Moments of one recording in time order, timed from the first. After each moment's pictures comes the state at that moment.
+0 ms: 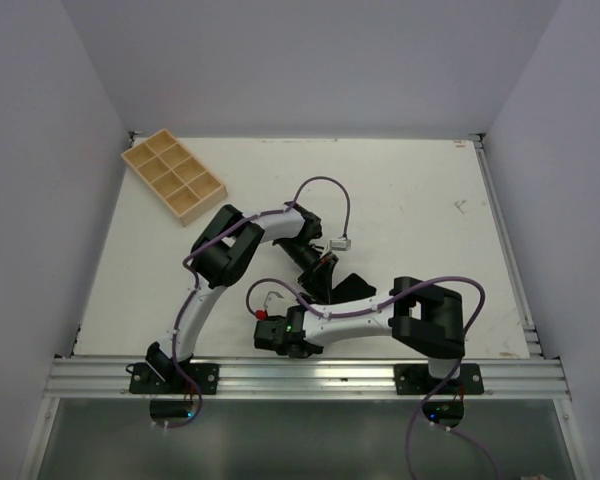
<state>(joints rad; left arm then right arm) -0.70 2.39 1.68 -1.22 1.34 1.08 1.42 1.87 1.16 -0.92 0.71 0.33</state>
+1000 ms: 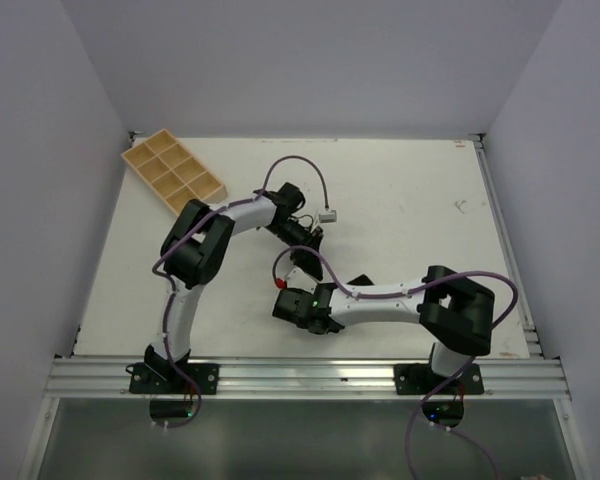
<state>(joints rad) -0.59 2.22 1.53 -0.76 1.18 0.54 1.26 1.74 1.02 -0.75 0.56 0.45</state>
